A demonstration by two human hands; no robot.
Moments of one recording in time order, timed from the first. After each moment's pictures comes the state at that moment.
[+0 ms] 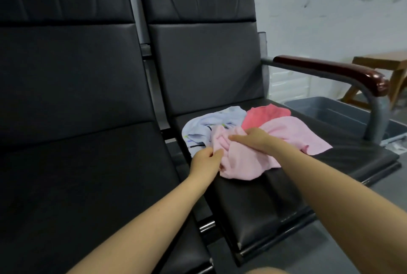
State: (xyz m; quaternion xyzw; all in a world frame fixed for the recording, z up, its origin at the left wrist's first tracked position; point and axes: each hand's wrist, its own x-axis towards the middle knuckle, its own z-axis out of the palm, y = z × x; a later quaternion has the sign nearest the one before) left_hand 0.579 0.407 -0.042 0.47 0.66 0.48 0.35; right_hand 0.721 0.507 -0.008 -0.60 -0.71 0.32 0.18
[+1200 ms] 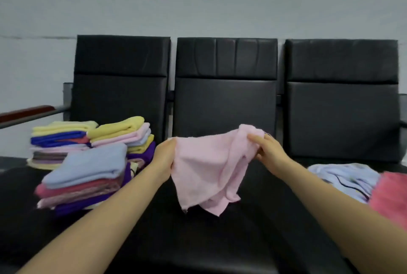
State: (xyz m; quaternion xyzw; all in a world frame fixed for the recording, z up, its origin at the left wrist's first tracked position) left_hand 0.248 0.146 0.081 0.19 0.63 0.72 0.22; right_hand 0.448 0.321 0.091 -0.25 -0.65 0.63 0.36
